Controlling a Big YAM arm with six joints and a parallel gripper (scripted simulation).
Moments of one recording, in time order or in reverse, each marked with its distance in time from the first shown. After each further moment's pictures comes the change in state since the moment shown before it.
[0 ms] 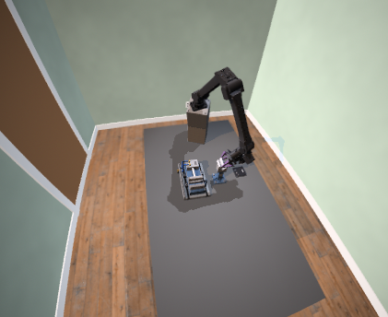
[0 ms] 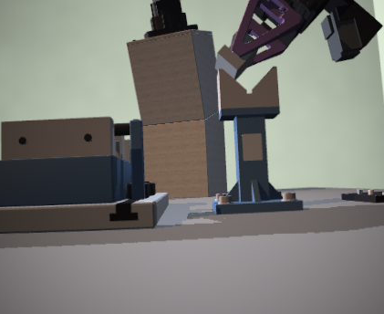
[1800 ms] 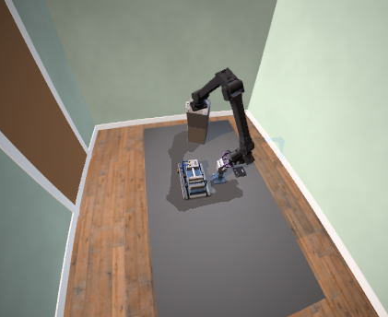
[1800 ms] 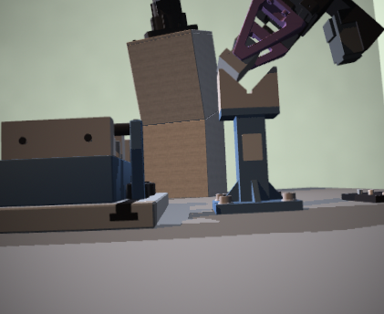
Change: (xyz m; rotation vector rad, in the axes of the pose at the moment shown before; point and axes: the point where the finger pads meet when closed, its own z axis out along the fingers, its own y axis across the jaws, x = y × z) arm -0.004 0.000 0.002 -0.001 0.001 -0.002
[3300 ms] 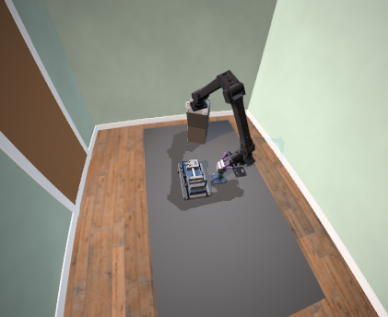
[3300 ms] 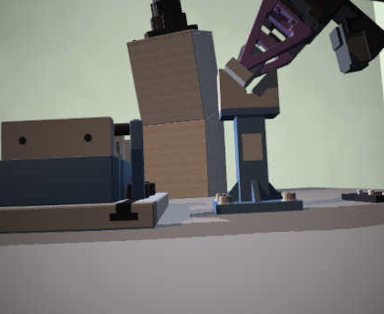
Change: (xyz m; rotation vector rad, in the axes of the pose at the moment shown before) arm -0.013 -0.003 0.004 0.000 0.001 -0.001
